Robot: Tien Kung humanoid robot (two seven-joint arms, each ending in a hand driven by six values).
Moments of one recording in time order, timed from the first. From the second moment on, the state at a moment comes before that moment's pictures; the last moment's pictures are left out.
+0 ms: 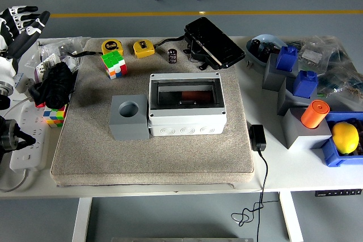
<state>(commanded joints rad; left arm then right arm) -0.25 0.33 -1.40 -1.46 1.20 0.38 -0.03 0.15 -0.20 0.19 0.37 -0.56 -0.13 -0.06</state>
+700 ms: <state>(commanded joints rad) -0.27 0.32 -1.42 -1.45 1.20 0.37 -0.02 0.15 -0.20 0.19 0.36 -0.56 -0.14 -0.06</state>
